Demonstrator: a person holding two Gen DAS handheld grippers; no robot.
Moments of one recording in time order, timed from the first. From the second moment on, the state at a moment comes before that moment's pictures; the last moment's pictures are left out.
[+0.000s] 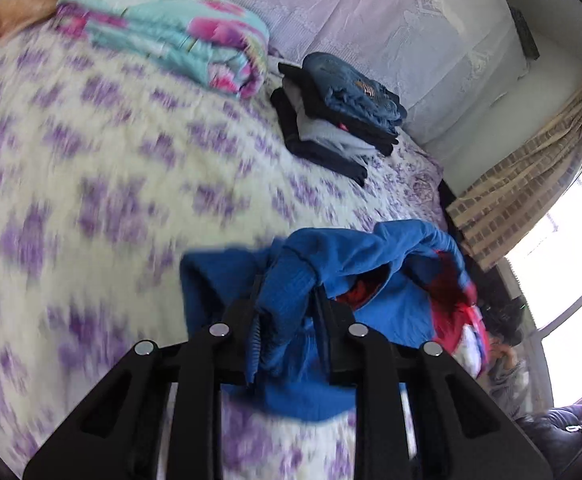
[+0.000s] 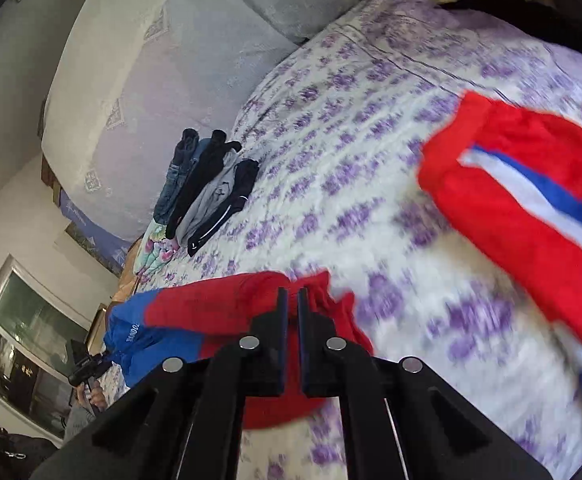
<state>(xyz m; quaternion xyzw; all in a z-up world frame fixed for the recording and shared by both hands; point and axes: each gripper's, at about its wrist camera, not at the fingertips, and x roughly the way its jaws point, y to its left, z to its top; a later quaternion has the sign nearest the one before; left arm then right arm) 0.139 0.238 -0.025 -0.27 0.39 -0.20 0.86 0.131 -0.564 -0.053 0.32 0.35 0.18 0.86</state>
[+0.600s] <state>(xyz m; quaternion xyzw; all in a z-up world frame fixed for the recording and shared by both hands) 0.048 0.209 0.007 -0.27 0.34 -0.21 0.88 0.127 -0.535 -0.060 0.44 0.38 0.11 0.81</state>
